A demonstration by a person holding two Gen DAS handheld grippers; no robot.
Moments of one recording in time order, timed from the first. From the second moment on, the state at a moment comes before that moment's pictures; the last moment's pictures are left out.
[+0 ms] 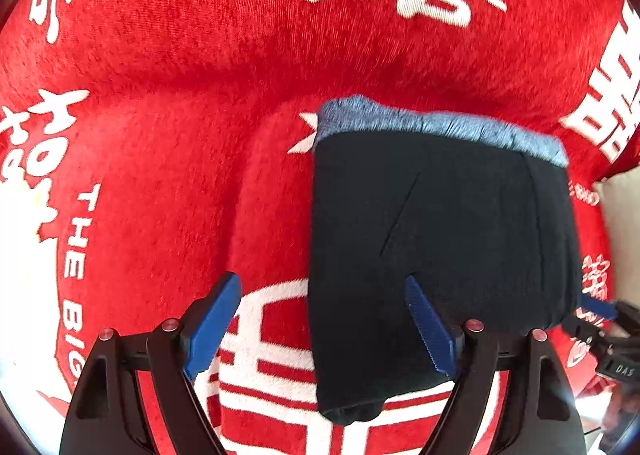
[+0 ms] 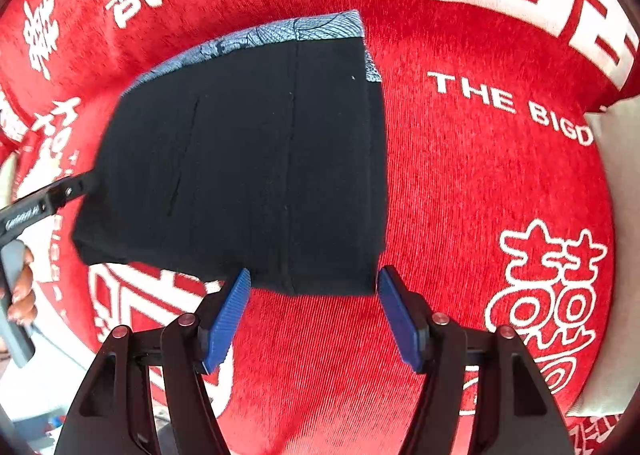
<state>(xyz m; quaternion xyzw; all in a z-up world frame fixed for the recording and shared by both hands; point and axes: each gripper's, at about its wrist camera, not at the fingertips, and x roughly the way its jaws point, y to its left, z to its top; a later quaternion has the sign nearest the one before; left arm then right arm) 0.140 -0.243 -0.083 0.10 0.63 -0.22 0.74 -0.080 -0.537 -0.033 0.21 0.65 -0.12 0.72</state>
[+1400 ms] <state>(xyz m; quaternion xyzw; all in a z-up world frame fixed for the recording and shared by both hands) 0.175 -0.296 -0.114 -0.02 0.69 -0.34 0.64 -0.057 -0.652 -0.082 0.54 0.53 0.05 0.65</state>
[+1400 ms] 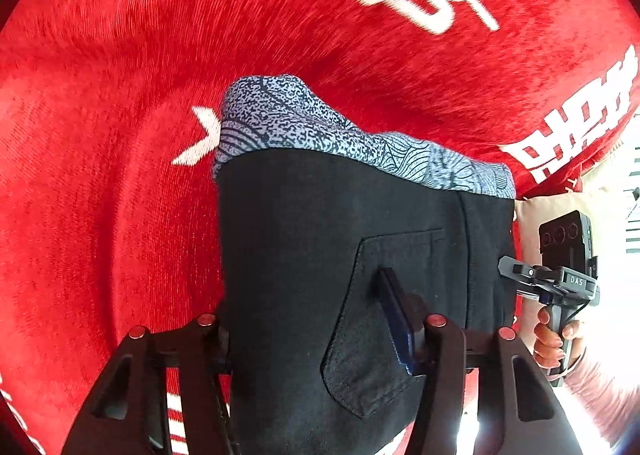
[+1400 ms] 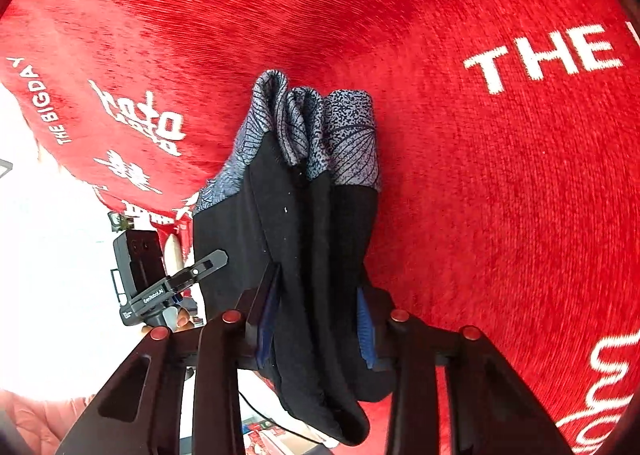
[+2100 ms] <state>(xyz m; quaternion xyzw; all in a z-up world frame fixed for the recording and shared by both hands) 0.058 -0.283 -0.048 0.02 0.66 -0.34 0.67 -0.167 -0.620 -0.018 0.54 0.52 0.07 0.65</state>
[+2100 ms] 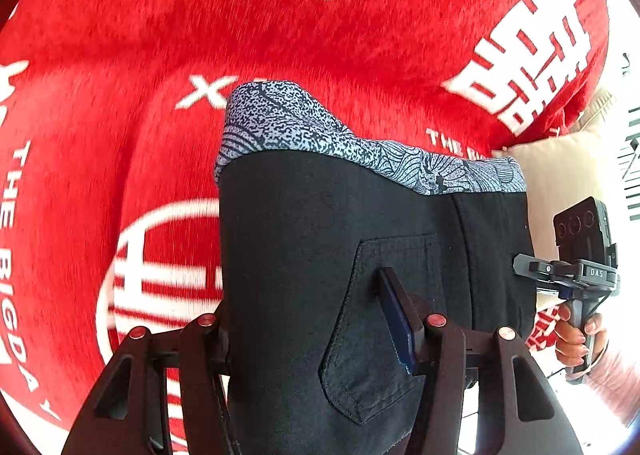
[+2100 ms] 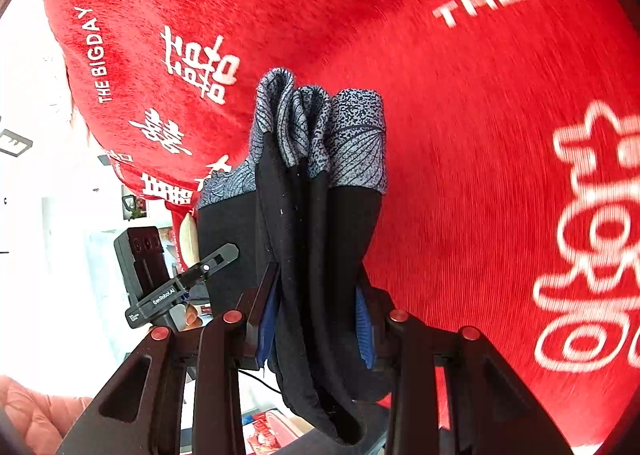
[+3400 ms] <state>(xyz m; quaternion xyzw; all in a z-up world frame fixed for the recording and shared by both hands) 0.025 -0.226 -0.048 0.15 0.61 -0.24 0.74 -0.204 -0.530 -0.015 0.34 0.61 -0.13 0.70</state>
